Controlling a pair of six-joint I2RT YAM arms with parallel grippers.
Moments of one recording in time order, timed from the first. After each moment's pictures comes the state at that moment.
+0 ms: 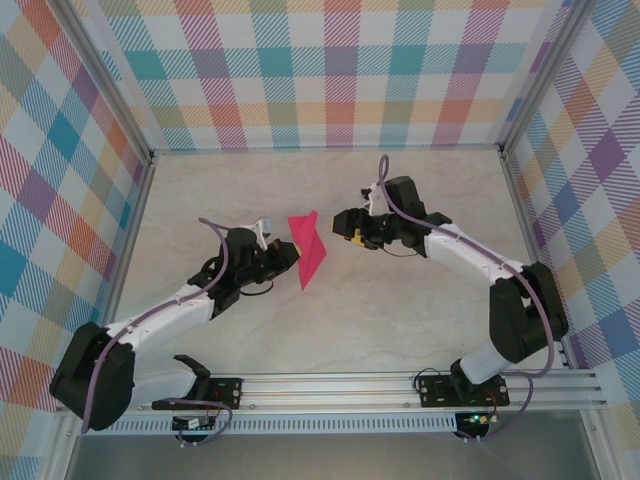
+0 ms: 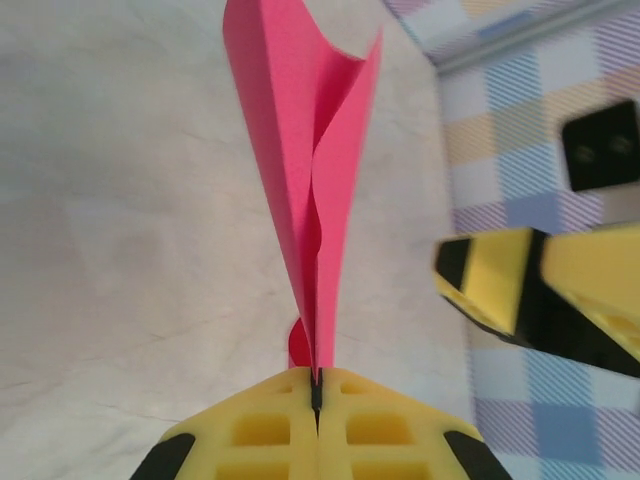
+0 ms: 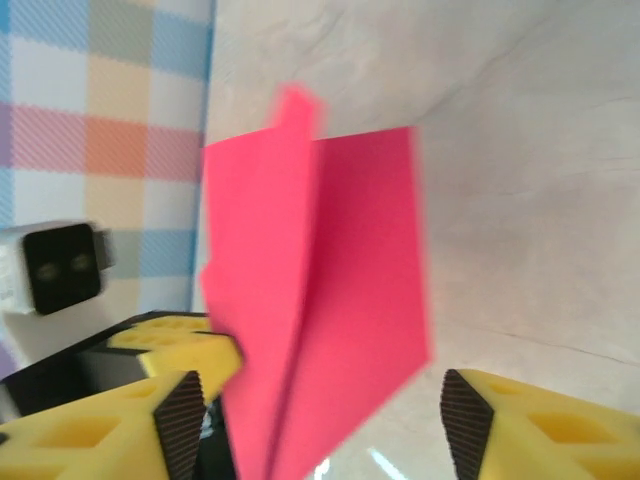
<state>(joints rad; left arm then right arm) -0.55 1.17 0.63 0.05 0.23 -0.94 0.47 1.53 1.06 -0.25 -0.63 0.72</state>
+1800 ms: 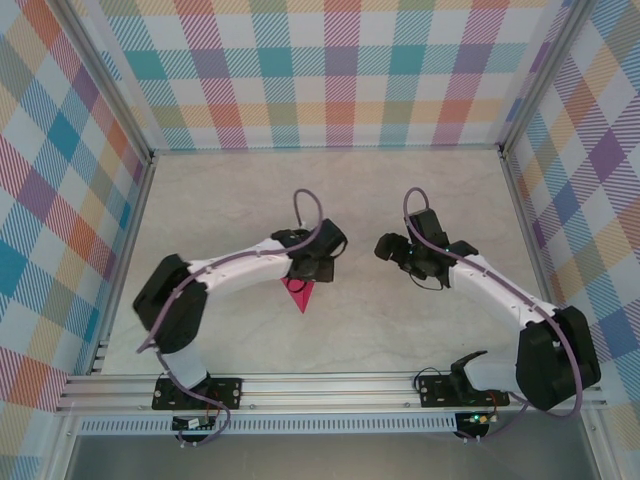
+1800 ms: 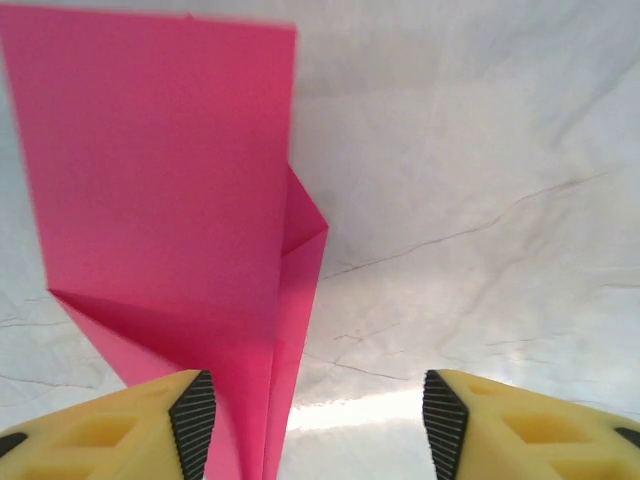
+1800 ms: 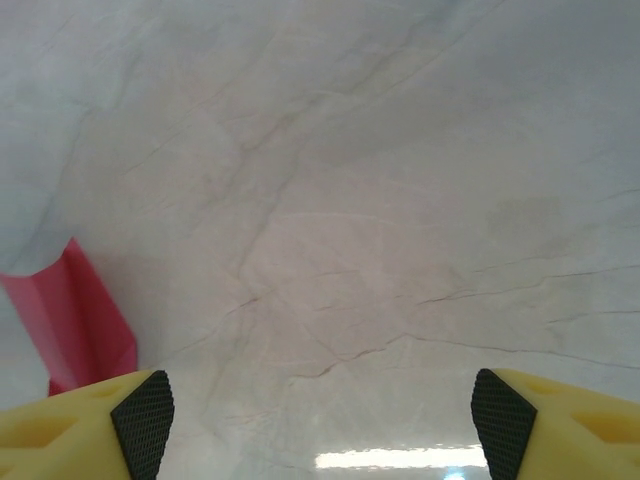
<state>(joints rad) -0.82 1.68 1.21 -0.70 -0.21 -0.74 0.44 1.29 0.81 -0.46 -0.08 0.79</state>
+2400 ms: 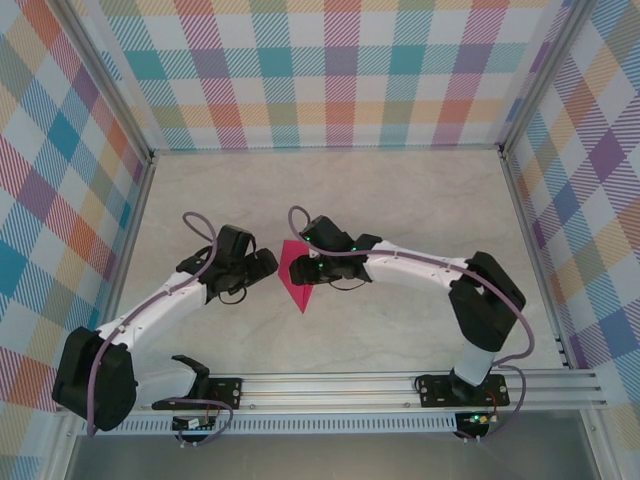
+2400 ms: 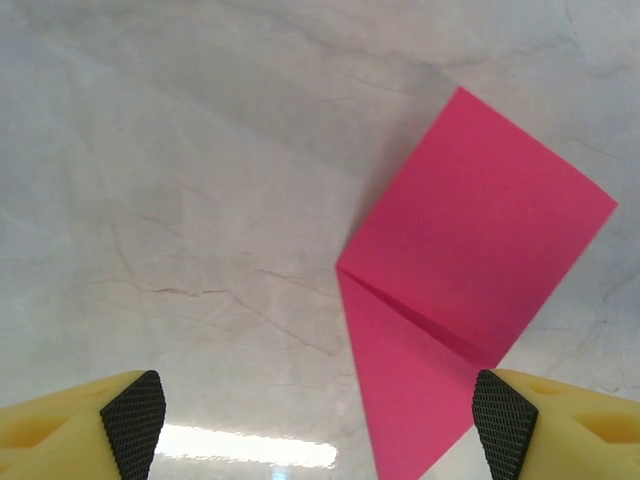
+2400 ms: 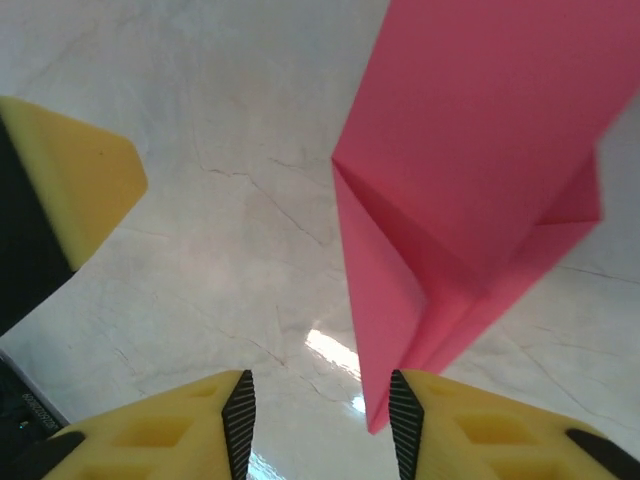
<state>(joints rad) -0.41 1.18 0.72 -0.52 0.00 -0.87 0.92 1.77 1.24 -0.42 -0.20 0.64</state>
